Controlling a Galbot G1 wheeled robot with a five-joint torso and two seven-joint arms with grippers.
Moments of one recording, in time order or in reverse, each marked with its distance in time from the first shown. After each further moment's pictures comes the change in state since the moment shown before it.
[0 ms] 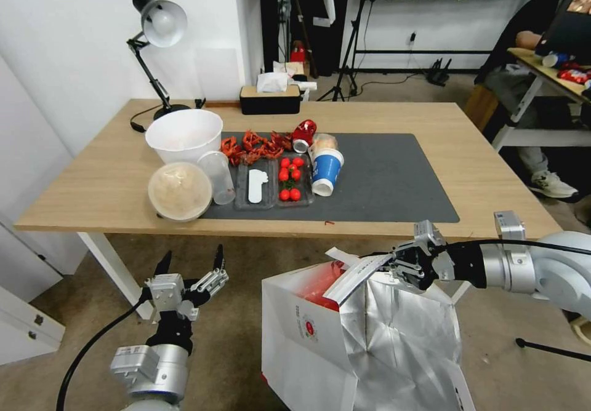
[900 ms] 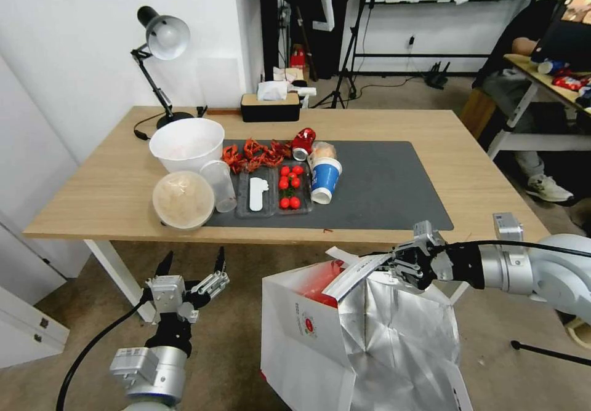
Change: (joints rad) left arm 0.012 0.007 -0.015 0.000 0.021 0.007 0.020; right arm -0.012 0.011 -0.002 0.005 0.011 0.002 0.035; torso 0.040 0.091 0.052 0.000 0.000
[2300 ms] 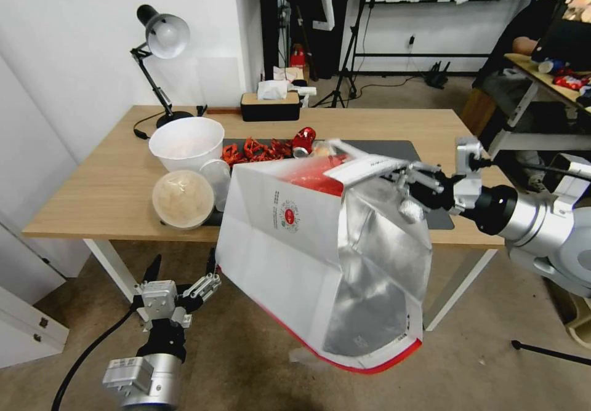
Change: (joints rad) left arm 0.033 -0.038 -0.001 -0.011 0.054 -0.031 -0.024; right arm 0.105 0.056 0.156 0.164 0.609 0.126 0.392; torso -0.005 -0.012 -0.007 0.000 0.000
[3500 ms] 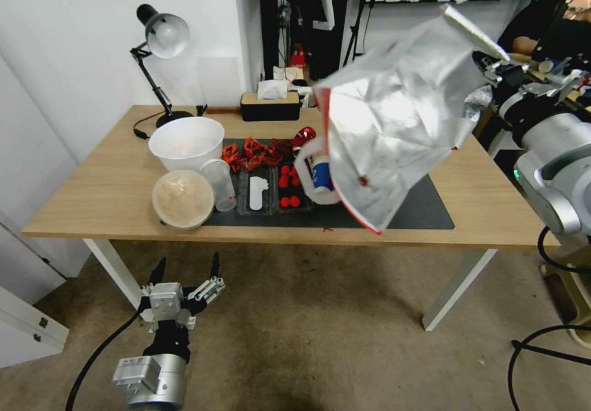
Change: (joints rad) left arm -0.012 0.009 0.008 0.037 0.021 0.001 -0.011; right arm 0.347 0.251 -0.062 -0.095 0.331 0.349 0.979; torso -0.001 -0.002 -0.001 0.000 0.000
